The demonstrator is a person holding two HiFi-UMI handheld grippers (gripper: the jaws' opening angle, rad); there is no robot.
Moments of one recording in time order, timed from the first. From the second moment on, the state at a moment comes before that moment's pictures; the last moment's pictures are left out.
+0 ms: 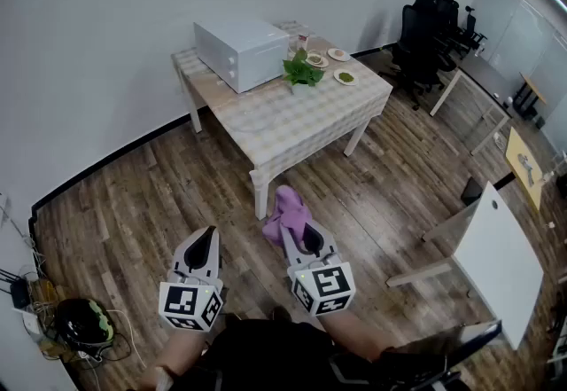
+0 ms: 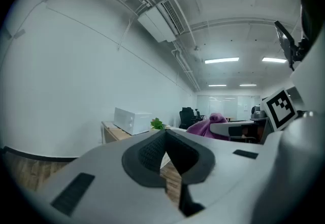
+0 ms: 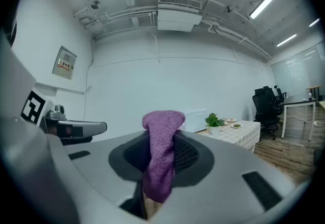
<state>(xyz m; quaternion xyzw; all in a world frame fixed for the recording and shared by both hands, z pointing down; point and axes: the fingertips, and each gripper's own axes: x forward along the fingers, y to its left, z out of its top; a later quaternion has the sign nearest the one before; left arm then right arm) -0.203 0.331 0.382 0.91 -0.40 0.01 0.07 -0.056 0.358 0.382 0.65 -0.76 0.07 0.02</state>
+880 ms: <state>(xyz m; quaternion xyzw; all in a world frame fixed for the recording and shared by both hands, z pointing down) -0.230 0.316 0.386 0.92 -0.38 0.00 0.09 -0.085 0.345 0.373 0.66 -0.75 0.06 0.01</state>
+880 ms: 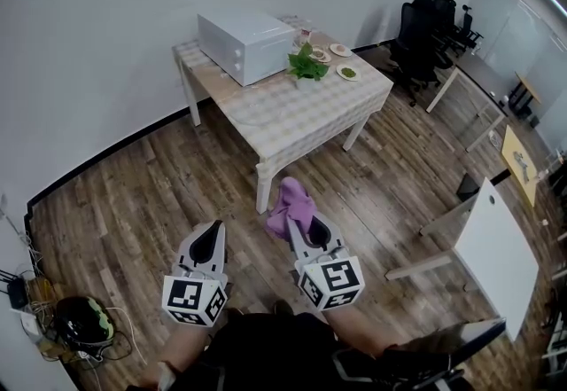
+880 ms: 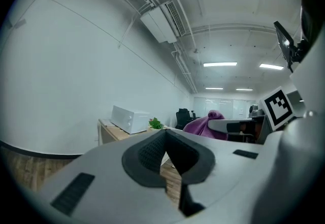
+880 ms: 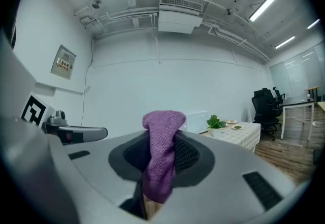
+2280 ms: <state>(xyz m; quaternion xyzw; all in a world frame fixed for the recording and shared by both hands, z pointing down) -0.211 0.180 0.404 0.93 -0.36 0.04 0.09 -0.067 0.186 0.371 0.64 -0.77 0.05 0.01</state>
